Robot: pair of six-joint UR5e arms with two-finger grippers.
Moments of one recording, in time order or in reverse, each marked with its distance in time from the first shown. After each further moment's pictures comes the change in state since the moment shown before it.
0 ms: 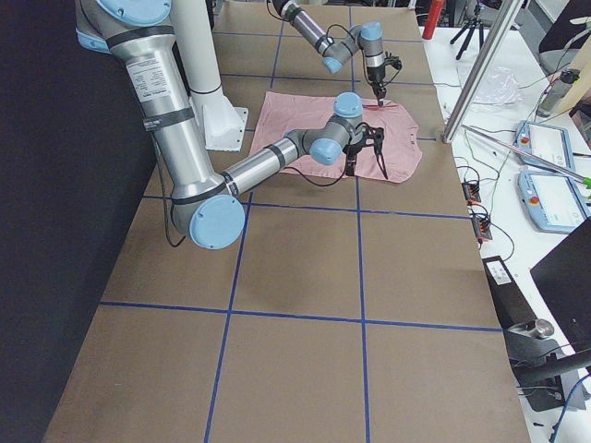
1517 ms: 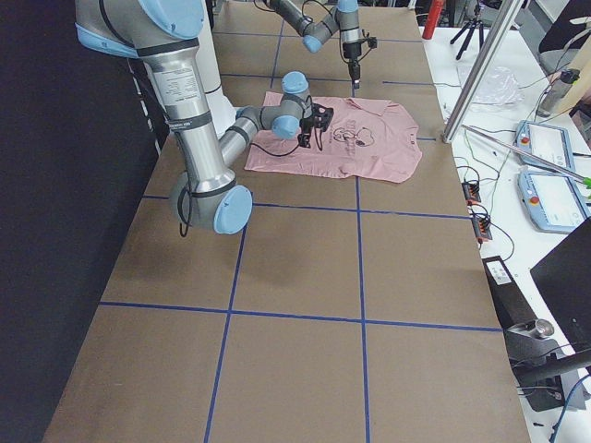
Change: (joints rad) left arm 0.010 0.312 -0.527 0.069 -0.128 -0.001; right arm -0.469 0.034 0.211 -0.127 -0.408 0.558
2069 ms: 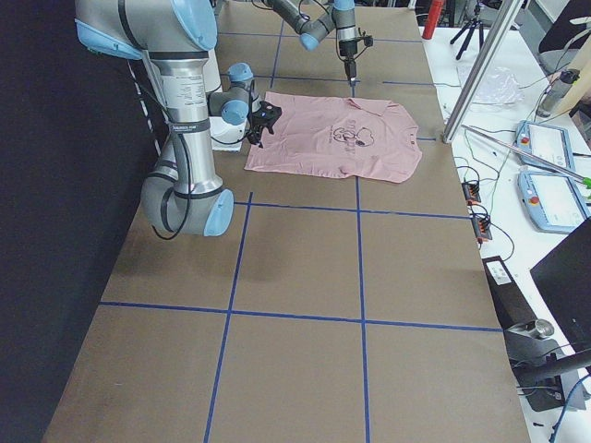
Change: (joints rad) left arm 0.002 0.034 -0.026 -0.006 -0.006 0.000; right arm -0.316 -0.151 0.242 -0.282 -0.249 0.290
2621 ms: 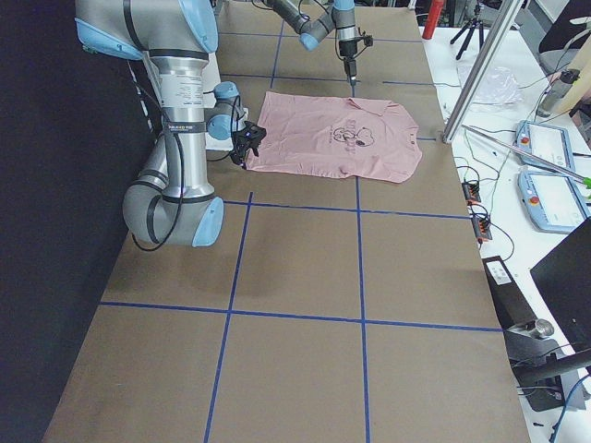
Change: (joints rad) left arm 0.002 -0.003 -0.002 0.001 0.002 -0.003; right arm -0.078 -0.102 -0.009 -0.003 -0.030 0.088
